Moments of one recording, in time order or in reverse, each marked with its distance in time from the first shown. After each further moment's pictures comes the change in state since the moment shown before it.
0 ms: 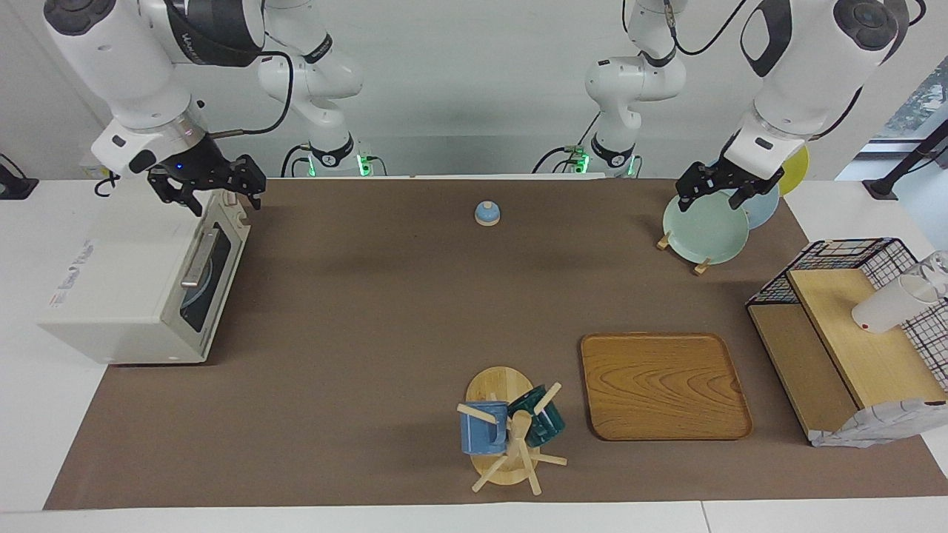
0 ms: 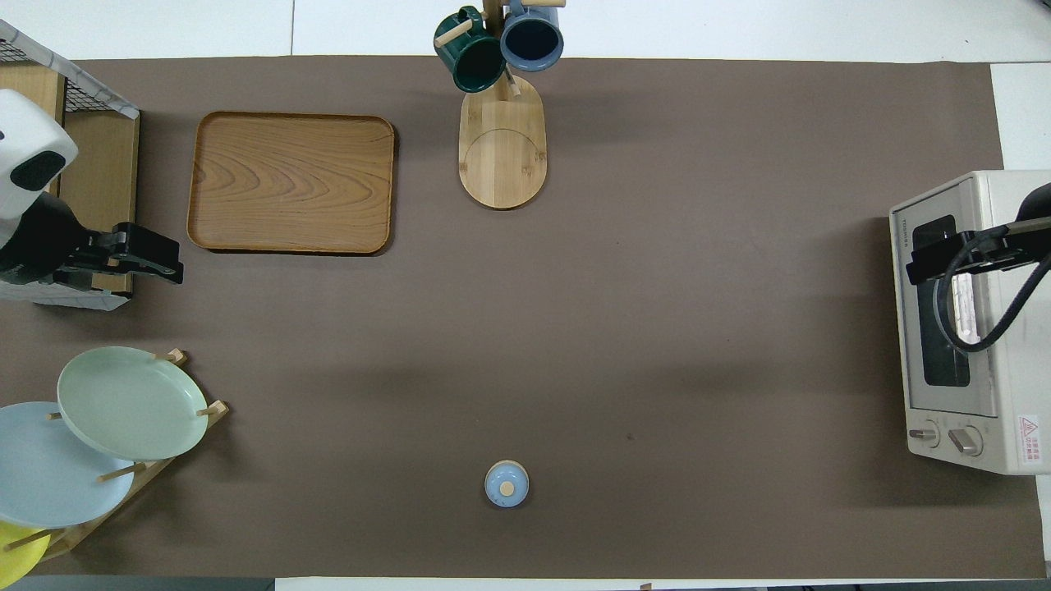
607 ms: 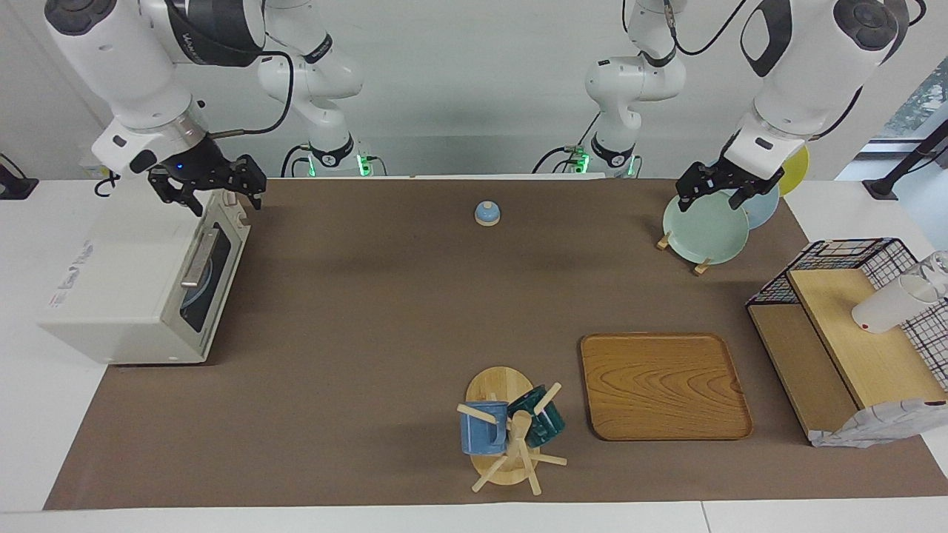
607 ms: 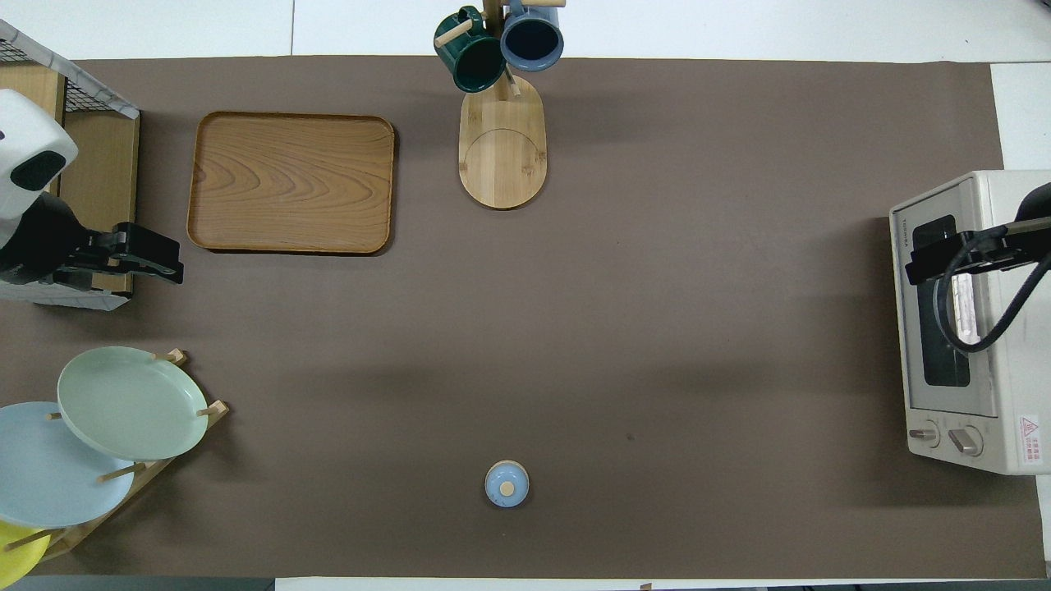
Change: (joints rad) left arm 0.000 0.000 0.000 0.000 0.000 0.000 0.000; right arm 0.001 0.000 0.000 -0.002 0.000 0.001 0.000
